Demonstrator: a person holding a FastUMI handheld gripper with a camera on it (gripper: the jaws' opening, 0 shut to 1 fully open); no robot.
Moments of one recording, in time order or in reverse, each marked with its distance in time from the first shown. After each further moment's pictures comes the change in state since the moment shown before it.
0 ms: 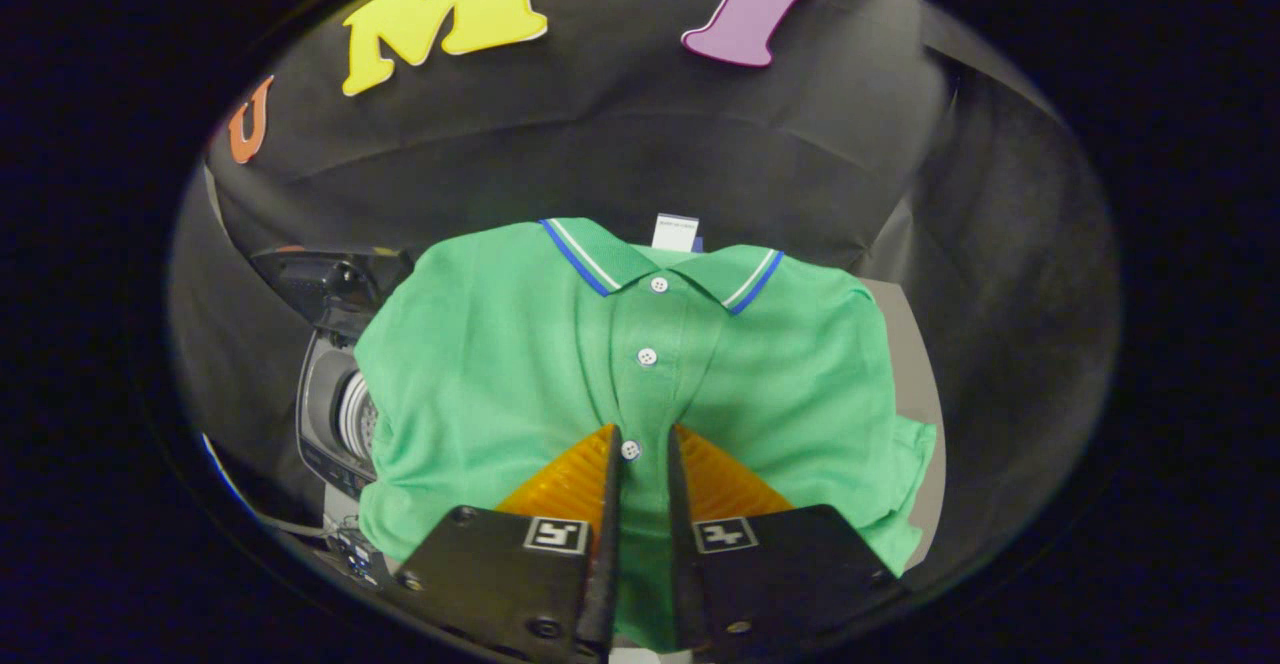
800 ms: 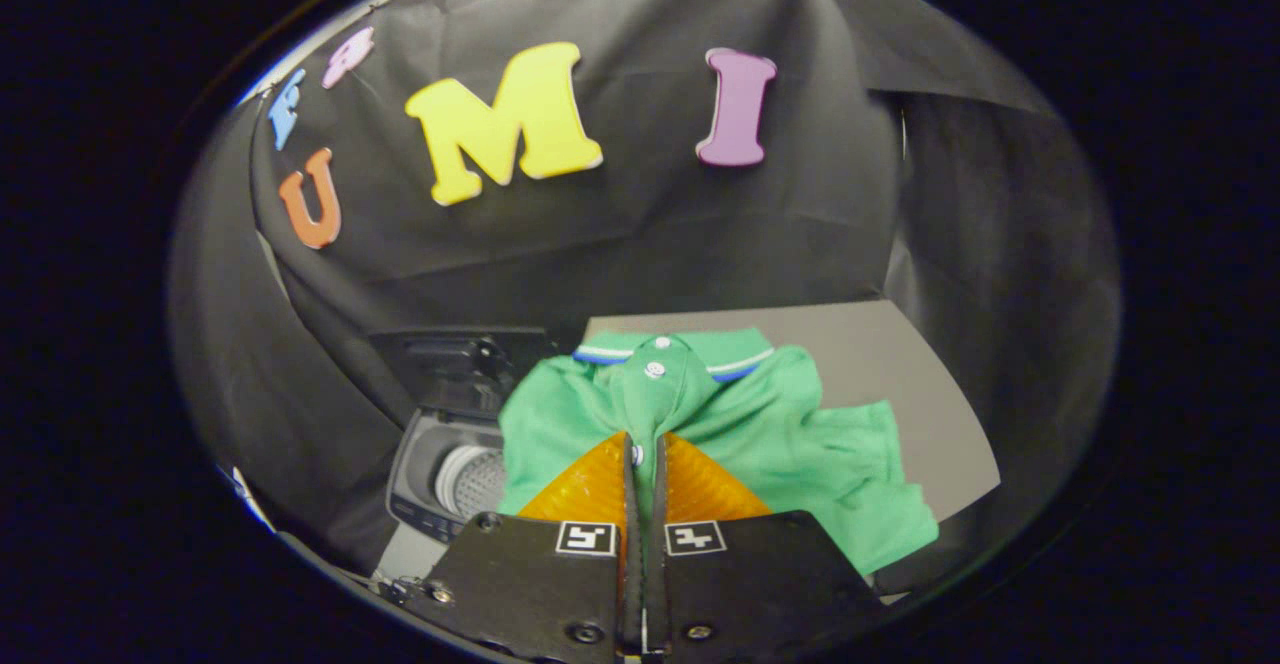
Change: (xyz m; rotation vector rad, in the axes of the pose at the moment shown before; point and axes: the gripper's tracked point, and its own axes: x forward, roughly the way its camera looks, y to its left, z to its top) arm -0.140 0.071 -0.032 0.119 -0.442 0.214
